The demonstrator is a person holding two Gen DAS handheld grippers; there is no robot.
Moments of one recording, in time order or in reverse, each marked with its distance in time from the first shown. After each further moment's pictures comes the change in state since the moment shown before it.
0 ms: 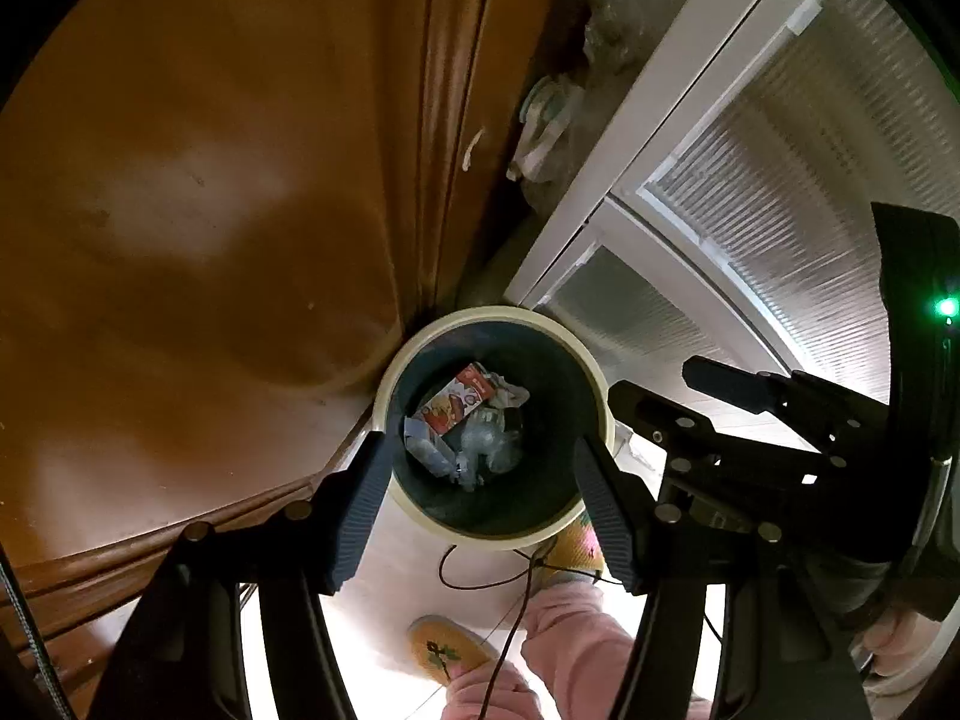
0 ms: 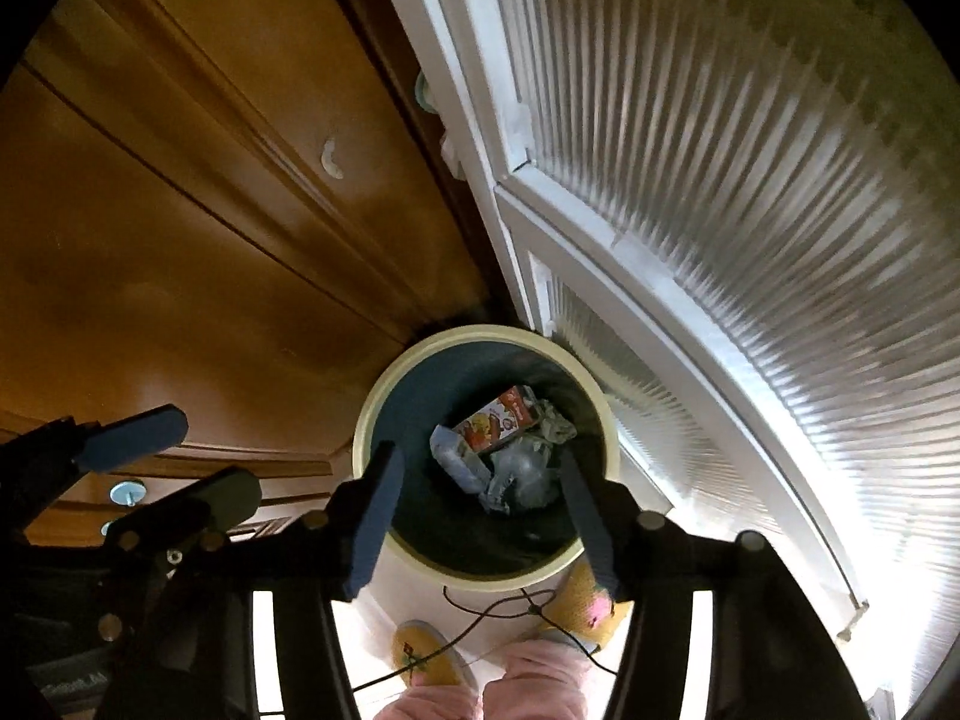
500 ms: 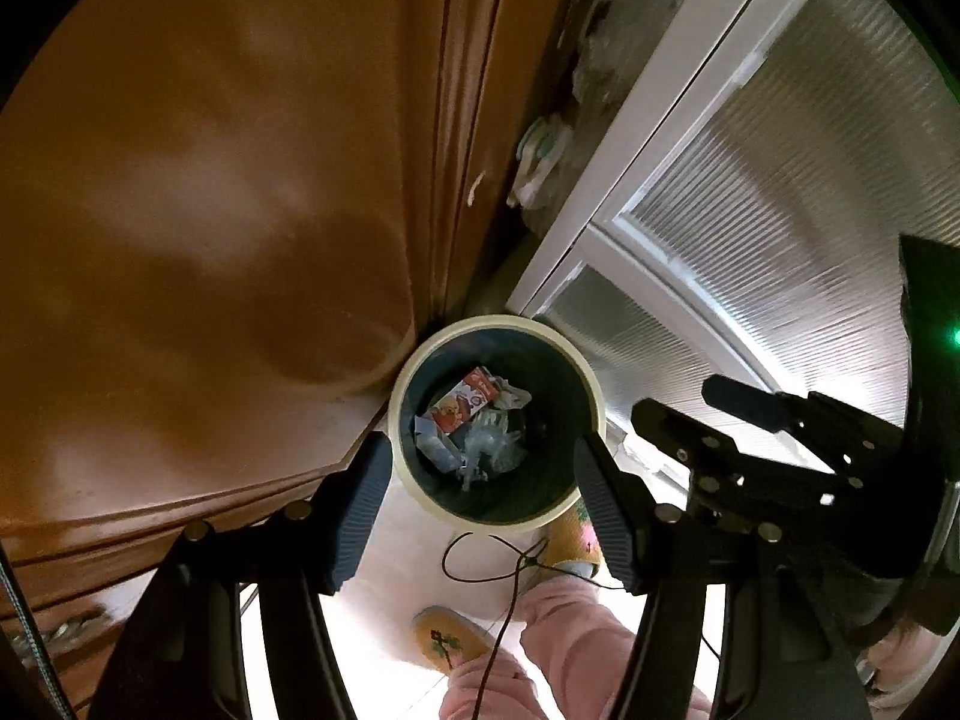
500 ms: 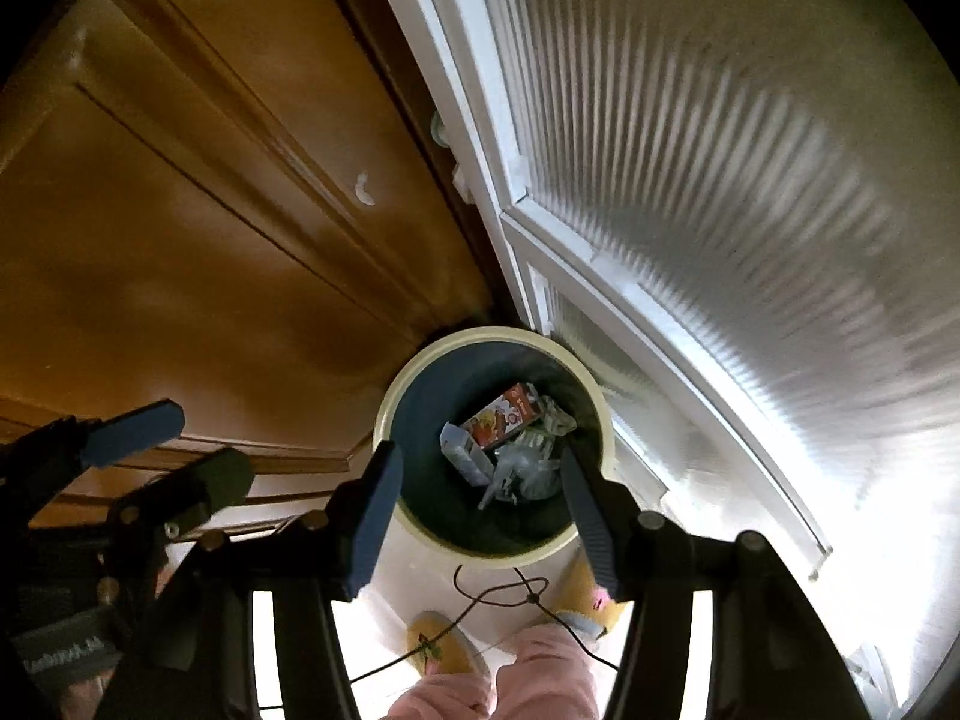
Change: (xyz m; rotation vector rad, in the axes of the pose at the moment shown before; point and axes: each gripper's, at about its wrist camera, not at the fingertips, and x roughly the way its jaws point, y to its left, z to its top) left arm -0.048 -0.006 0.000 -0.007 -0.020 0.020; right arm -0.052 0.000 -0.005 0.021 -0.010 0.006
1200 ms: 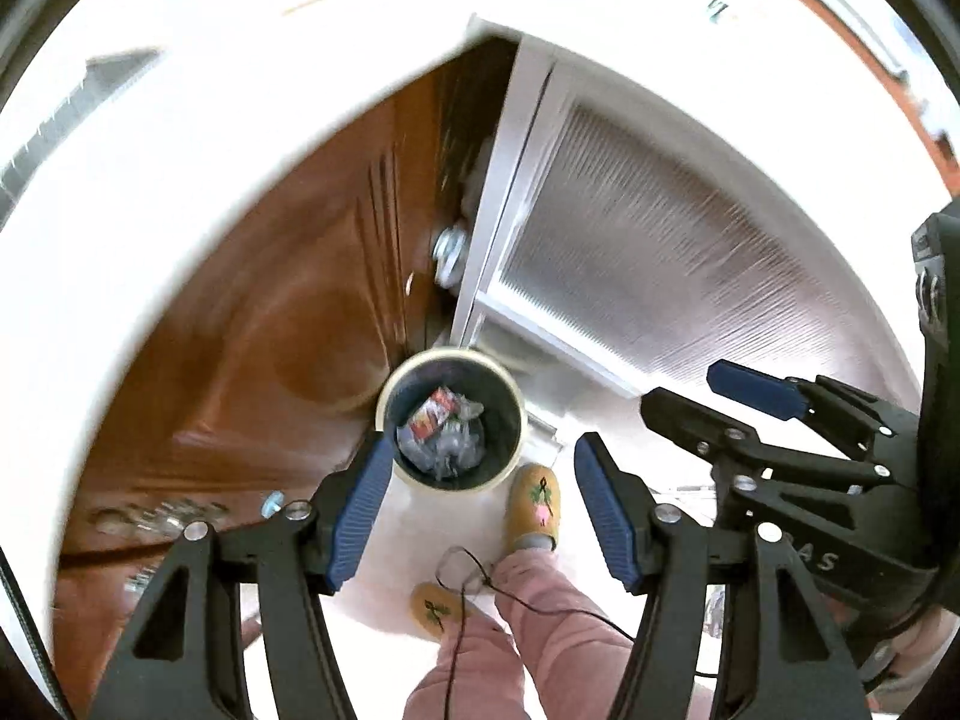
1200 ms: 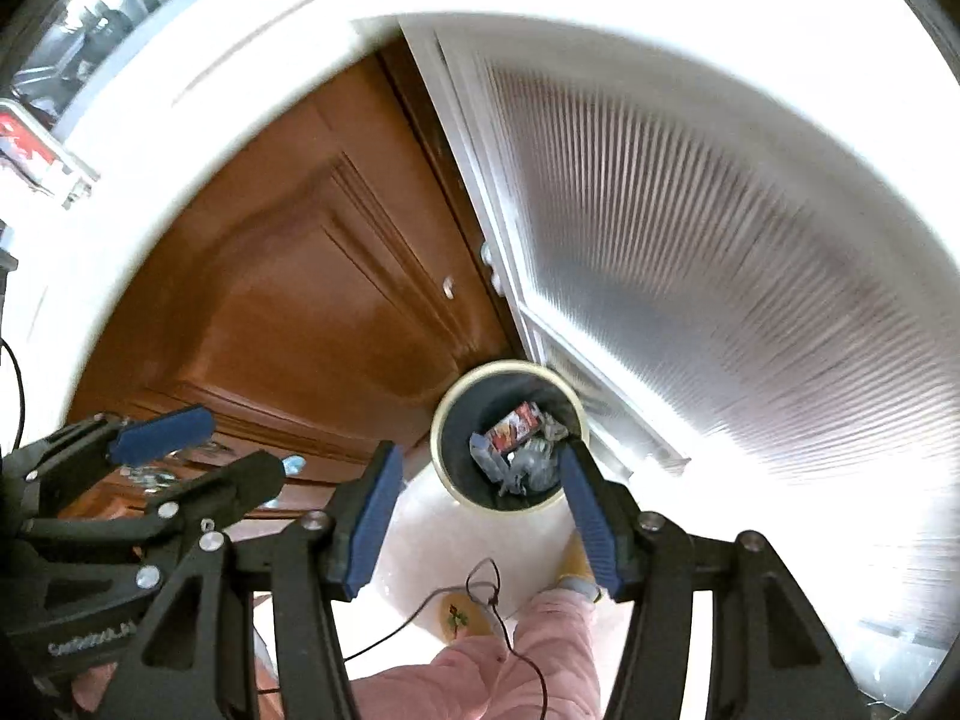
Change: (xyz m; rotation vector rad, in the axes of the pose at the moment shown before) left arm -0.208 -0.055 -0.007 0.109 -0.092 -0.047; right arm -0.219 0.030 -0.016 0.011 -0.146 0.007
